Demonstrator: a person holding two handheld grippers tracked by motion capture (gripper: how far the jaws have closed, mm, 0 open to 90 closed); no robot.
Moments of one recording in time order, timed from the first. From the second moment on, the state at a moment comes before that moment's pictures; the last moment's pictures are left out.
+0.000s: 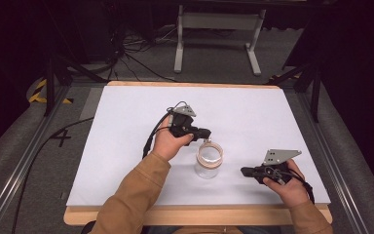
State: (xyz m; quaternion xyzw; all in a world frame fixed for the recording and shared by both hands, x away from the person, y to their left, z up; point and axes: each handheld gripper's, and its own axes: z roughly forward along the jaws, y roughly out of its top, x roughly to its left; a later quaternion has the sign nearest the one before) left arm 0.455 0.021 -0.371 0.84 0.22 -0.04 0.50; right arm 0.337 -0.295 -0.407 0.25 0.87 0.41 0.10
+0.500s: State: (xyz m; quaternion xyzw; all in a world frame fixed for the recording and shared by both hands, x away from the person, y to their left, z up) left arm 0.457 0.022 -0.372 0.83 0.23 -0.05 0.50; right arm 0.328 -0.268 -0.394 0.22 0.86 0.45 0.10
